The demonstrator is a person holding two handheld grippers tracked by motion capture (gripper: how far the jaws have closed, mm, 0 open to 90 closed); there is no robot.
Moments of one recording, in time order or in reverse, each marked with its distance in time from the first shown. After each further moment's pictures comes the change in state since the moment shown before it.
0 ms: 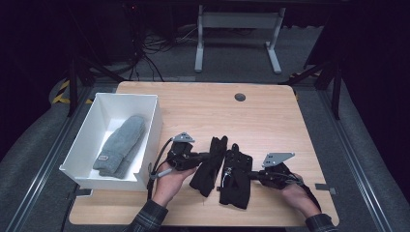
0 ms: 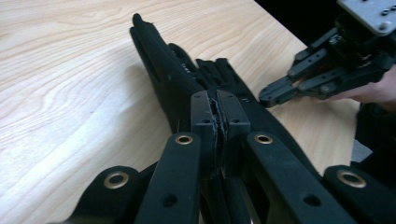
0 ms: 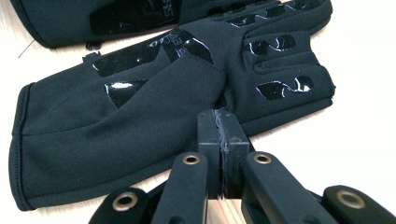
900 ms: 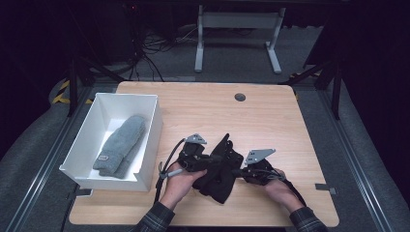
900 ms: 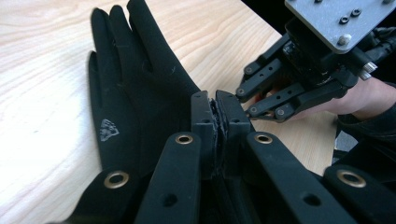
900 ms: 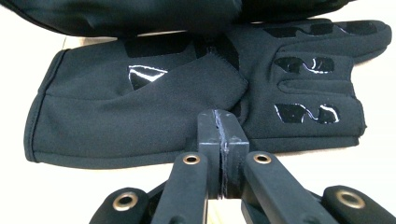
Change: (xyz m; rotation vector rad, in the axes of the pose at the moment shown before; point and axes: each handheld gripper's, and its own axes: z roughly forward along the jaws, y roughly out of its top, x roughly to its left) left arm -0.016 0.007 0.026 0.042 -0.051 0.023; right arm 0.014 0.031 0.037 -0.007 0.044 -0.051
